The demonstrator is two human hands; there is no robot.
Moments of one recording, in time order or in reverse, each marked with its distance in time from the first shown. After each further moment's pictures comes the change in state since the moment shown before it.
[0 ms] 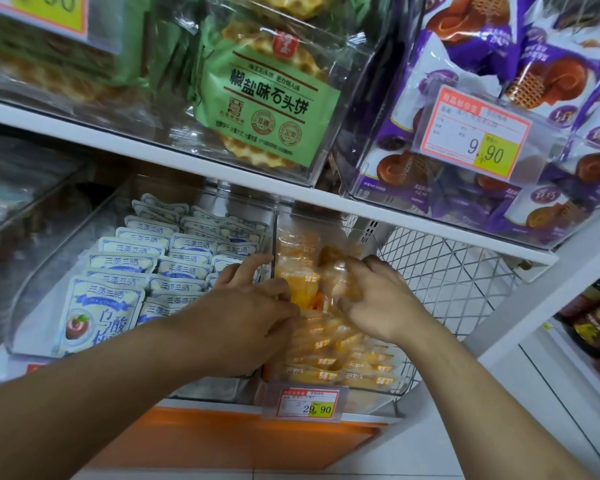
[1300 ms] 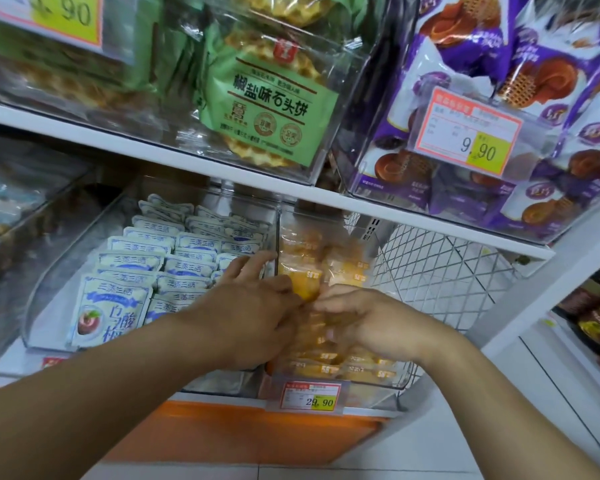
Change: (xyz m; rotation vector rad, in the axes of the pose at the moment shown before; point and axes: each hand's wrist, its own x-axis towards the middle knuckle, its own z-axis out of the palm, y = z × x) left_hand 0.000 0.009 -0.009 0.022 -0.016 -0.033; right_hand -0.023 -0.005 0.005 0.575 -0.356 -0.198
